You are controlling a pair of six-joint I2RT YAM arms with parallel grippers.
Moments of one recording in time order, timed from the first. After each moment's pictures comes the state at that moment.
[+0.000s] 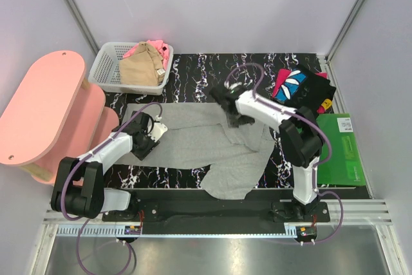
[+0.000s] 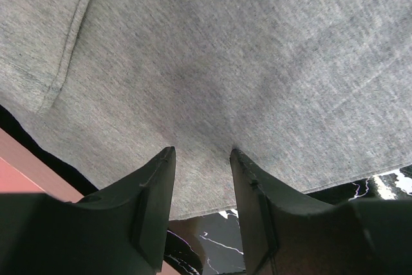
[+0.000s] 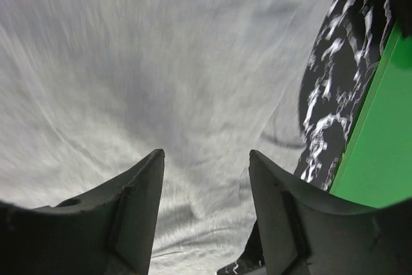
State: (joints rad) left arm -0.18 1.31 0.63 -0.57 -0.08 0.58; right arm 0.71 1.97 1.54 -0.99 0.53 0.54
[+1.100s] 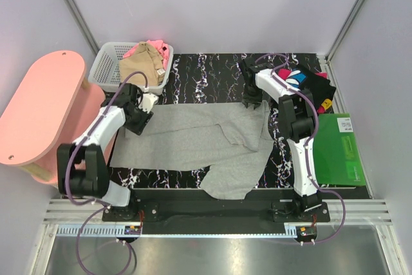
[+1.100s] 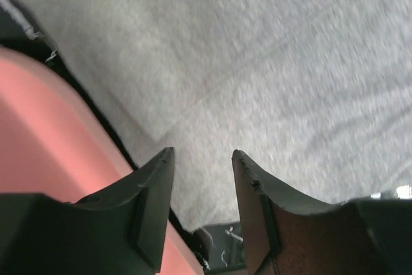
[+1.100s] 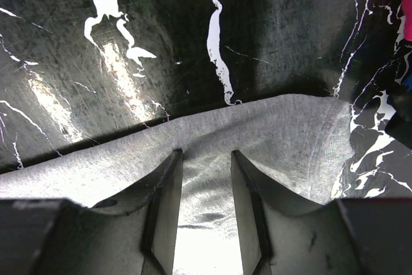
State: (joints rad) left arm -0.05 1.45 1.01 -0.74 0.02 0.49; right arm 0.34 2.32 1.93 -0.91 0.22 0.56
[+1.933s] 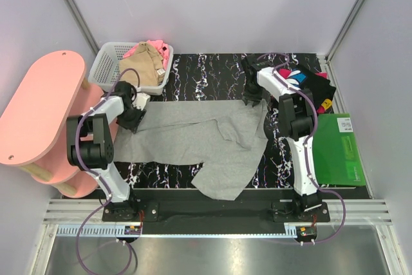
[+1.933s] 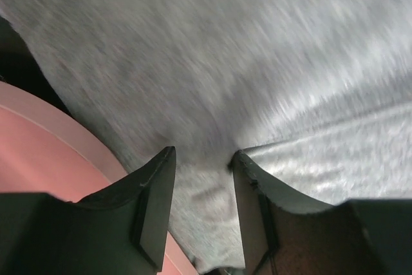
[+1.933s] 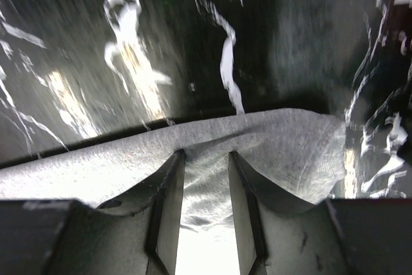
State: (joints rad) left arm 0.09 1.79 1.14 -0.63 0.00 0.50; right arm 0.31 2.34 1.95 -0.90 0.16 0.57
